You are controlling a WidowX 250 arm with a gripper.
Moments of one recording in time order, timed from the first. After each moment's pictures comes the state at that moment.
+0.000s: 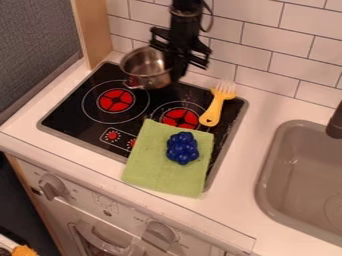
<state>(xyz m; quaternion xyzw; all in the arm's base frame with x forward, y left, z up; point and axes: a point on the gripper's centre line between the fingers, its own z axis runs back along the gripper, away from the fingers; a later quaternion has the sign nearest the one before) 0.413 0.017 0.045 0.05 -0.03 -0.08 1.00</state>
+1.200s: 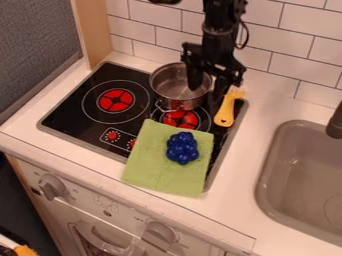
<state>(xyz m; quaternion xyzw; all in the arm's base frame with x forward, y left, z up) 0.398 -0.024 0.045 0.03 -0.05 -0.11 0.99</state>
